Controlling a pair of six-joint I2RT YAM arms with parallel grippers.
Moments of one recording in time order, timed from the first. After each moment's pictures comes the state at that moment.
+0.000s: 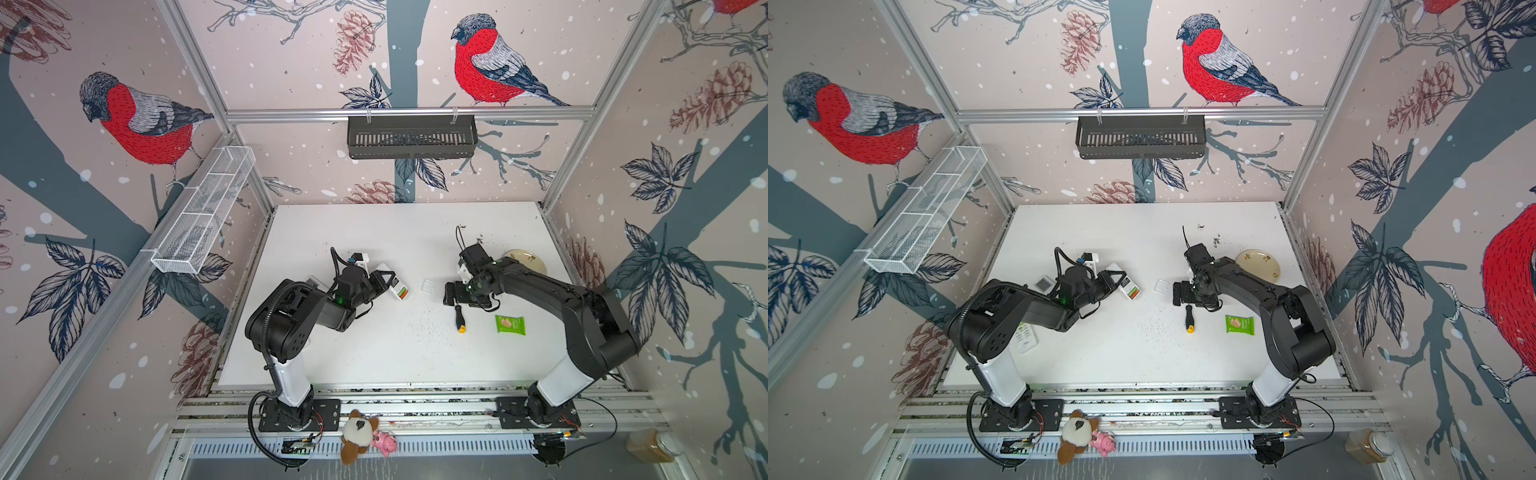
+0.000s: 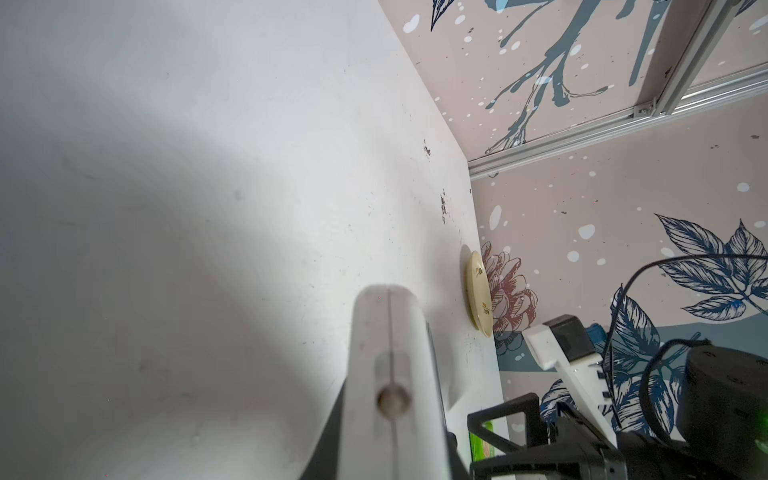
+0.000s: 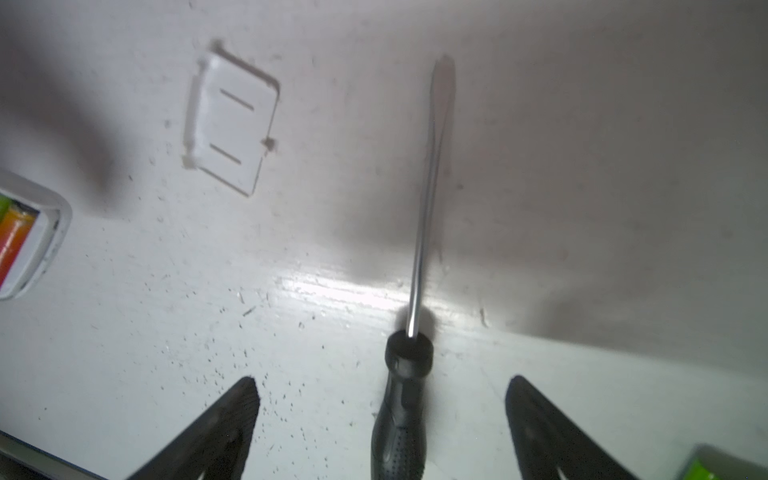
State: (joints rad) left arm -0.45 1.81 0.56 0.92 0.34 -1.04; right arm 0.48 1.62 1.00 -0.69 -0.21 0.41
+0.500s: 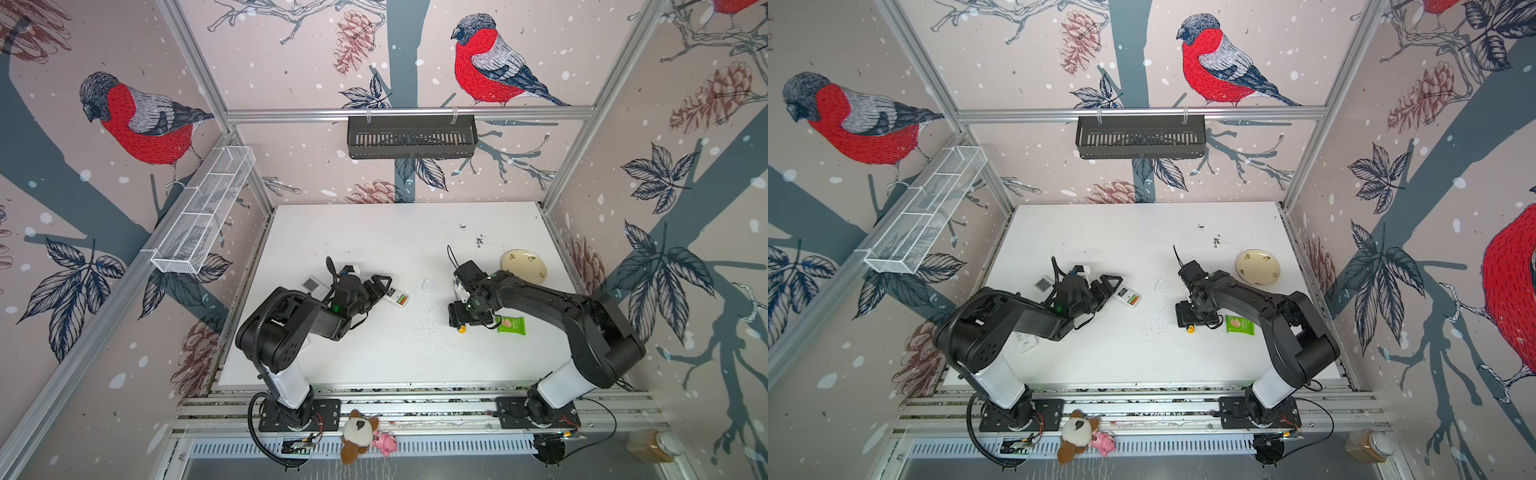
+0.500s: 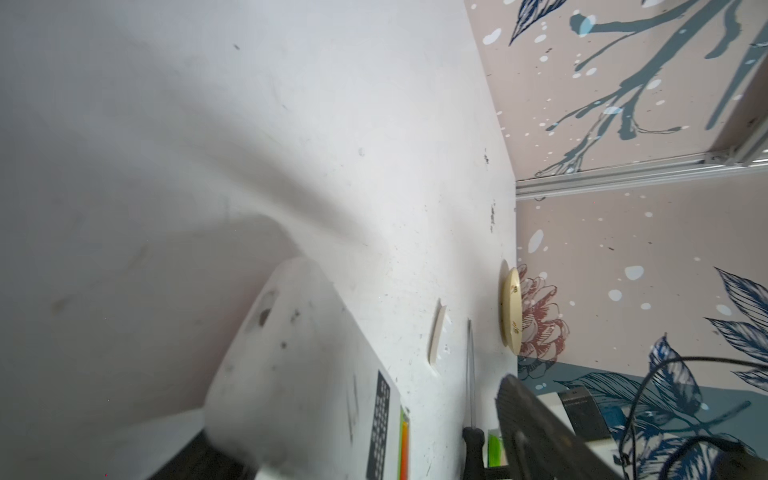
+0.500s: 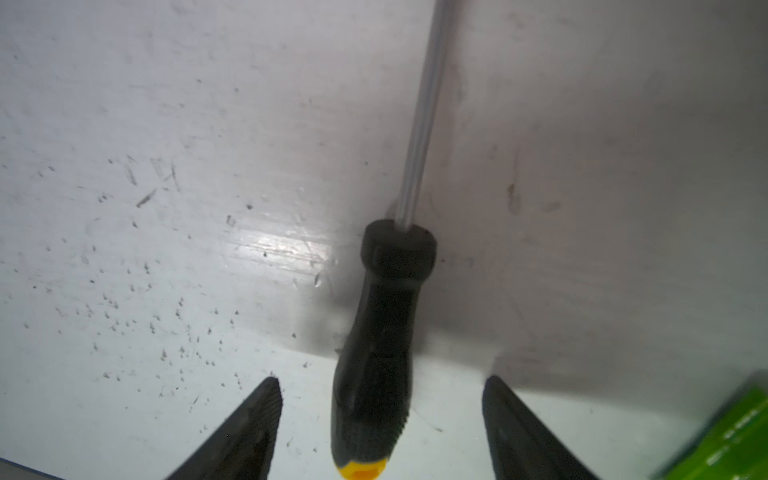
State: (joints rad) left arm -0.44 1.68 0.49 0.69 0.23 -1.13; right arm 0.56 1.60 0.89 -0.72 -0.13 0.39
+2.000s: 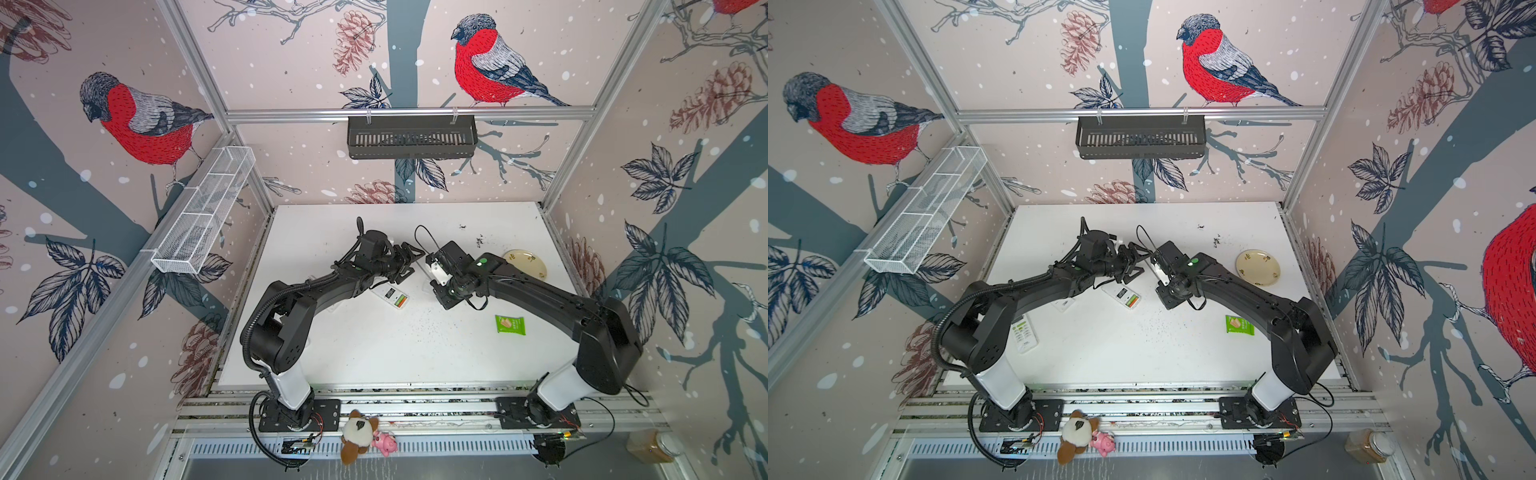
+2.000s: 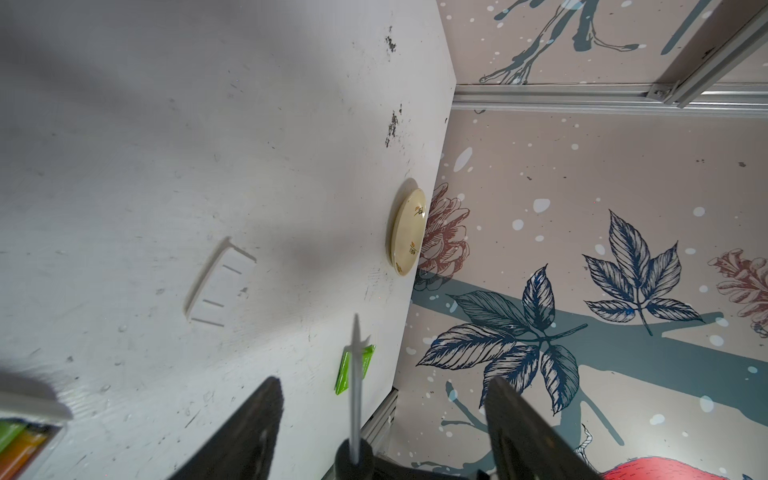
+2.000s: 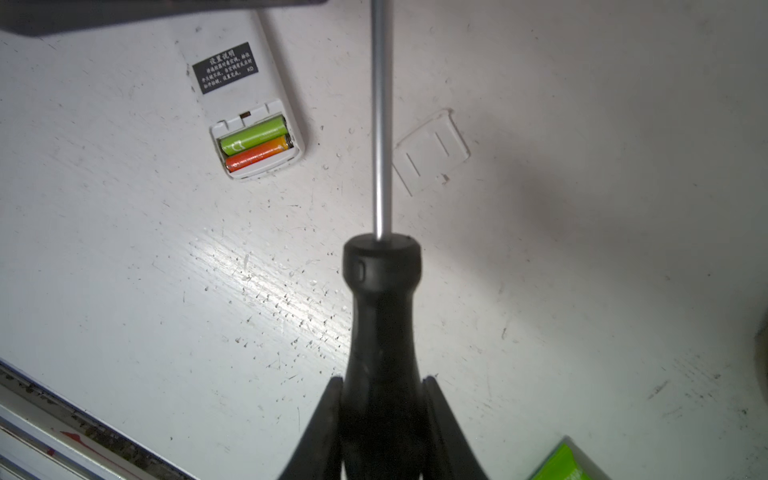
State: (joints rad) left arm -0.53 1.75 1.05 0.19 0.55 -1.30; right arm 0.74 1.58 1.23 -0.86 0.00 0.10
